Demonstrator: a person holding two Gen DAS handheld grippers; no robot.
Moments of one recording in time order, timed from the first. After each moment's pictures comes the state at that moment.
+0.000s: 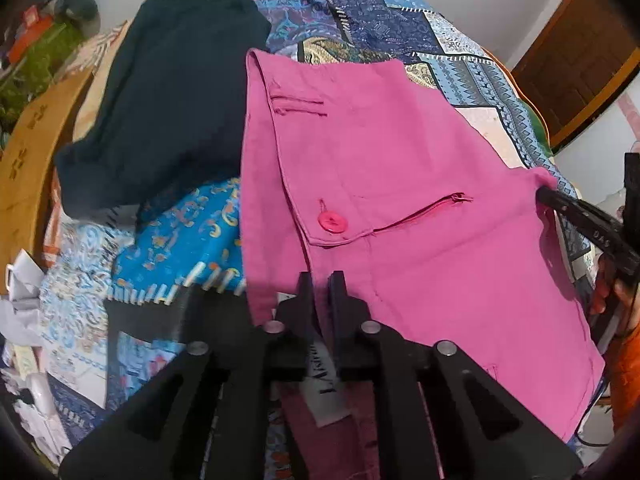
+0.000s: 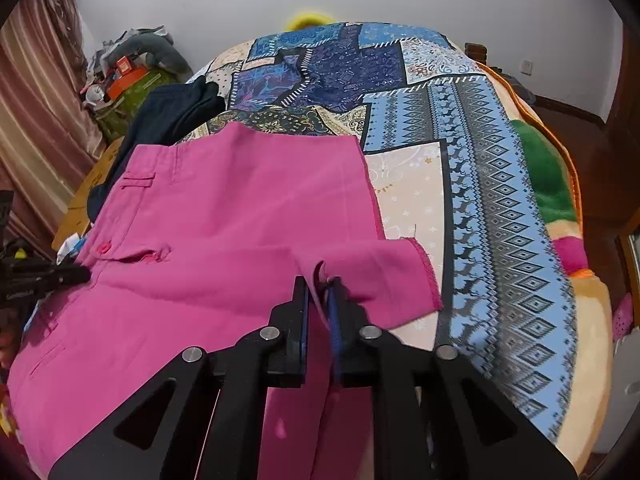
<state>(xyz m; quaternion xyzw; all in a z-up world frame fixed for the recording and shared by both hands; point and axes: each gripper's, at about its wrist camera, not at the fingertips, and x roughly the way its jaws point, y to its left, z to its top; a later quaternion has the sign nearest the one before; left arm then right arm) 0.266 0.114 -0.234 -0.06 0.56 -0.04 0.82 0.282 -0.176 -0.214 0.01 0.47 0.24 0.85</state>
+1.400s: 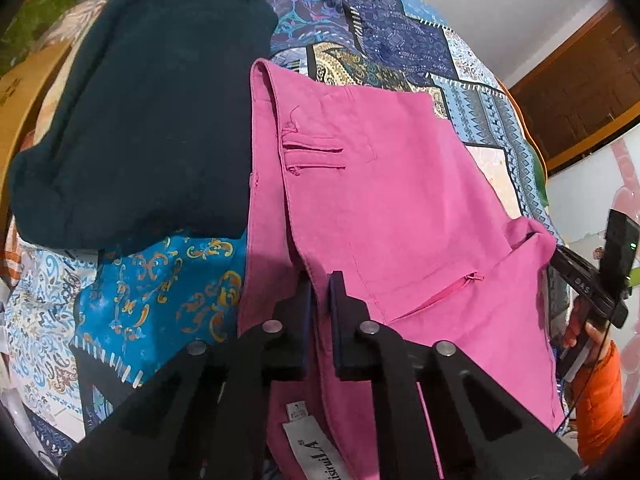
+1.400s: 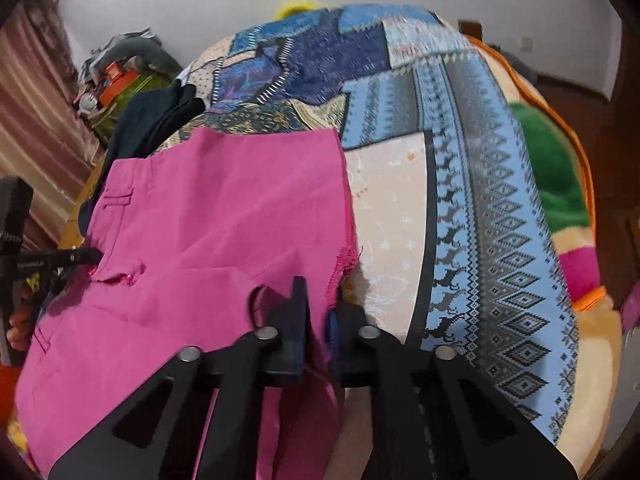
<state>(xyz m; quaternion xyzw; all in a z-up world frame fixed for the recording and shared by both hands) 0.328 0.136 -0.256 -0.14 0.57 -0.05 0.81 0.314 -0.190 -0.230 0.03 0.49 0.24 0.84</state>
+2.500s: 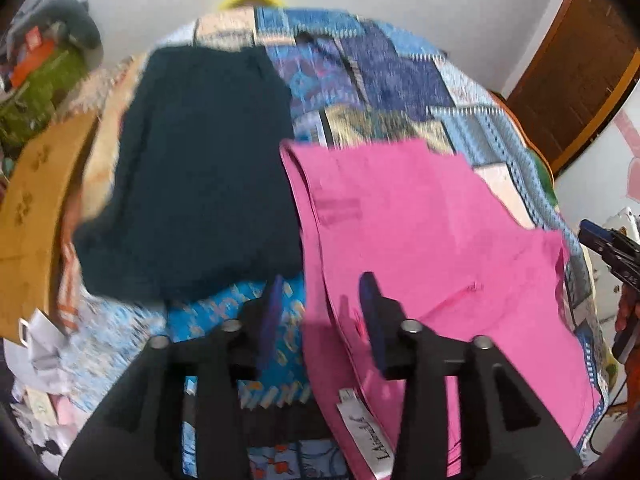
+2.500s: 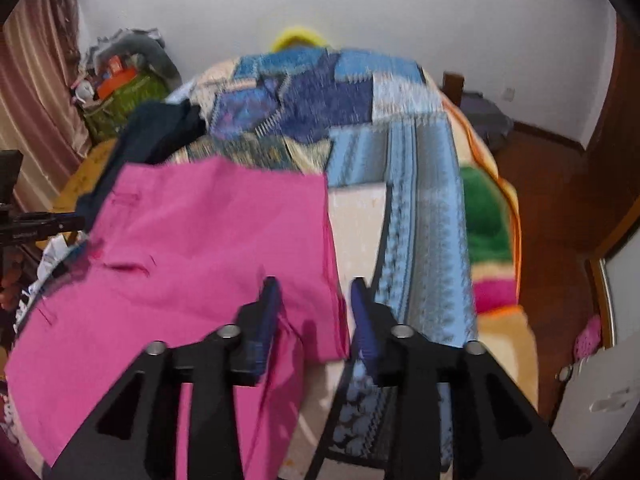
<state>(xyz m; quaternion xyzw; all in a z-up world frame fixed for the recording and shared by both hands) 0.316 0.153 -0.202 -0.05 0.51 -0.03 0.86 0.283 -0.203 -0.169 -0.03 0.44 0.22 0.87</state>
